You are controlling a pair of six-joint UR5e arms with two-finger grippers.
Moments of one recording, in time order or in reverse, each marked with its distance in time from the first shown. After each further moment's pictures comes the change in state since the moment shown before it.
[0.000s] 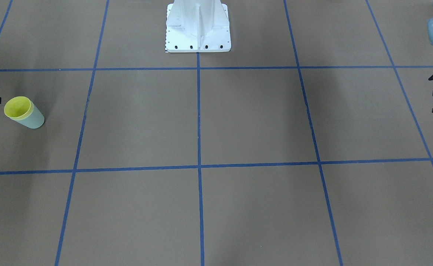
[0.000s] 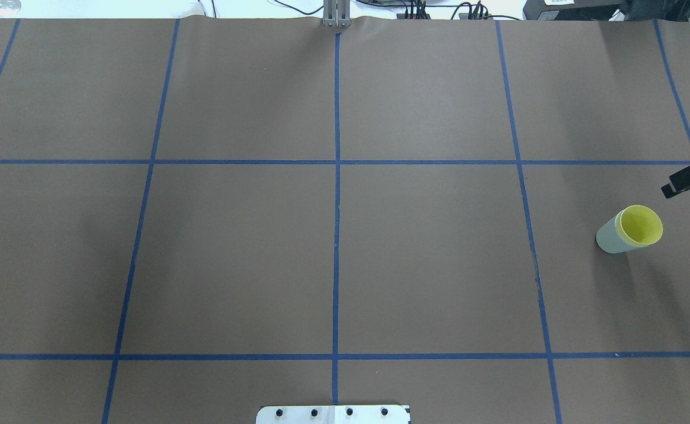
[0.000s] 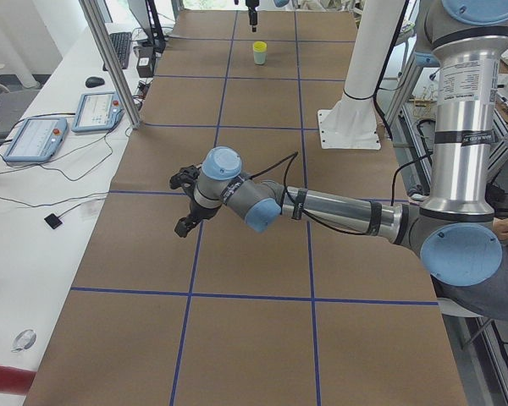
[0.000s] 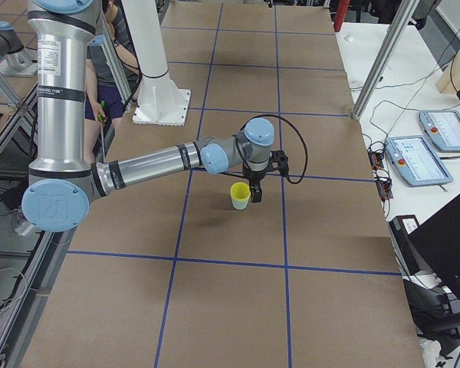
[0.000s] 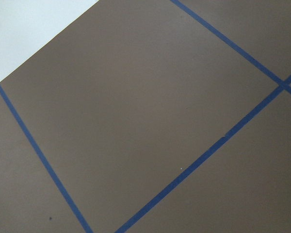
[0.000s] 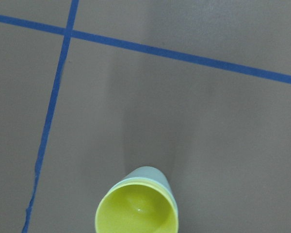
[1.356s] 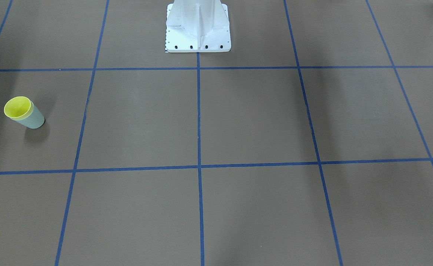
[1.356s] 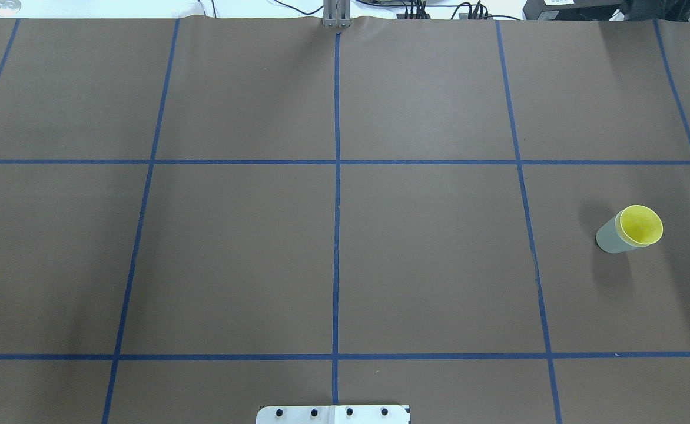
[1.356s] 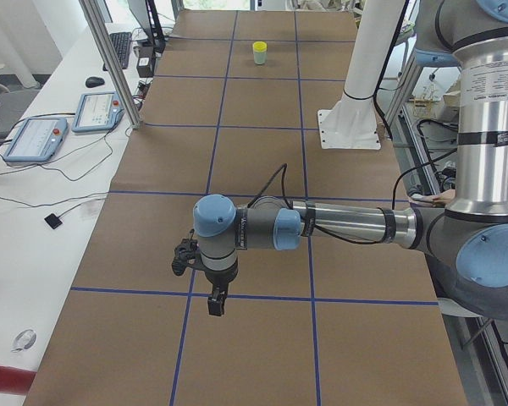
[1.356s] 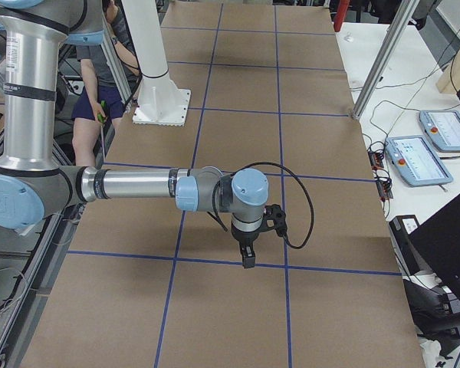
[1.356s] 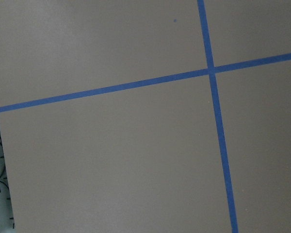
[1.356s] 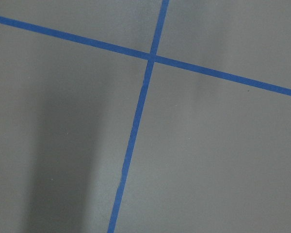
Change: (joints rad) left arm -0.209 0.048 0.045 0.556 -0.020 0.073; right arm 0.325 -0.068 -0.123 -0.169 -0.045 -0.512
